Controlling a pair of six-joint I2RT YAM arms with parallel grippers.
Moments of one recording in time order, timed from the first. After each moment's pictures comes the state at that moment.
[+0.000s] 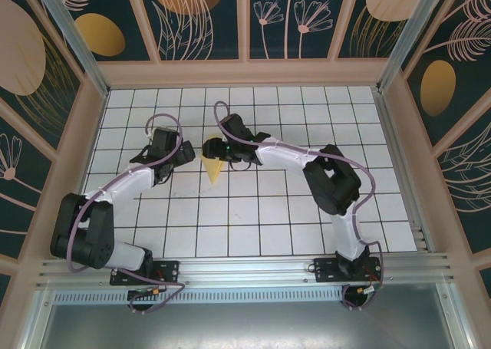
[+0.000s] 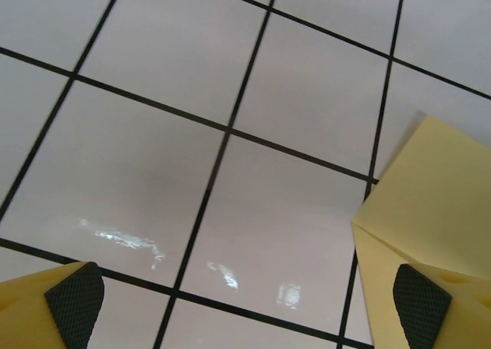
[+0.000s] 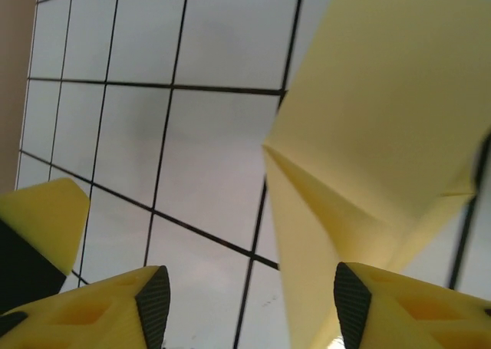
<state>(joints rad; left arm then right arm) -0.26 1.42 0.79 -0.23 -0.21 -0.59 0.83 2.08 1.53 -0.23 -0.19 0.77</state>
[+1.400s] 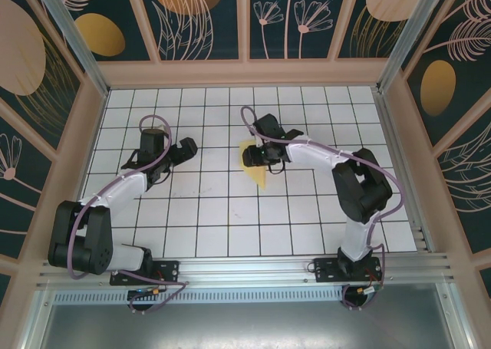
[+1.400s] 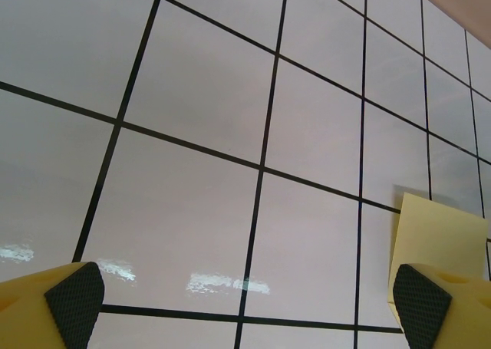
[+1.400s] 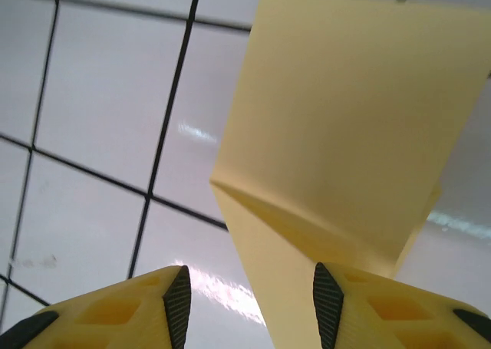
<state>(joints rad) -0.19 1.38 0.72 -0.06 0.13 -0.62 0.64 1.84 1.29 -0.46 -0.14 0.44</state>
